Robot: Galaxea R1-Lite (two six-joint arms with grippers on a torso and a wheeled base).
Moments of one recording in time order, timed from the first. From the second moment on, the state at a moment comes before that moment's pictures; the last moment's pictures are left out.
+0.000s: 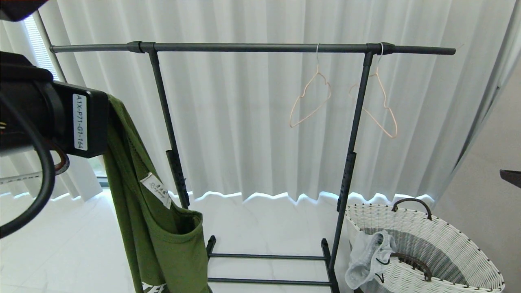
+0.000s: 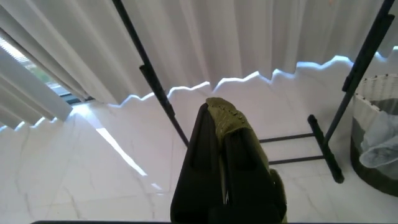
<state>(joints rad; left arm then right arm) -0.81 1.28 -1.39 0.52 0.72 -0.02 0.18 1.05 -0.99 0.33 -0.21 -0.21</state>
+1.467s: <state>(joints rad) -0.81 1.27 -1.36 0.52 0.74 0.01 0.10 1.05 -0.94 0.27 -0.21 -0.25</state>
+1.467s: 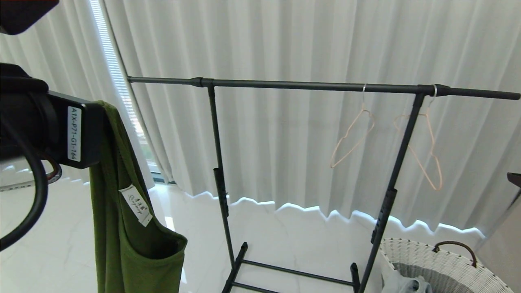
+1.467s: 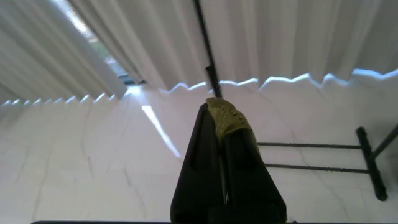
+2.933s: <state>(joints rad) -0.81 1.27 -1.34 0.52 0.74 0.01 0.04 1.11 -0.85 0.11 -0.19 -0.24</state>
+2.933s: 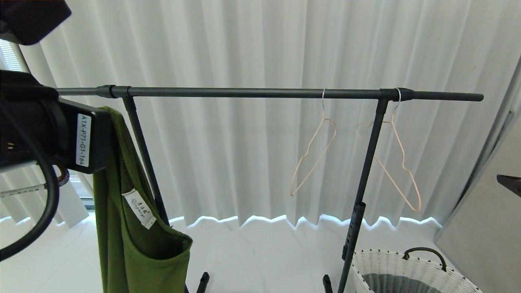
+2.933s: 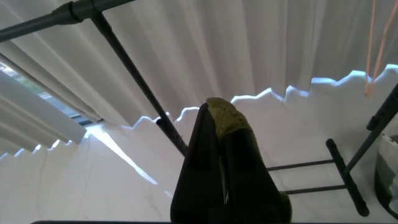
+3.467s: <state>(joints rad) -0.81 1.27 -1.29 0.49 0.74 0.01 0.06 1.20 -0.85 0.11 -0.11 -0.10</state>
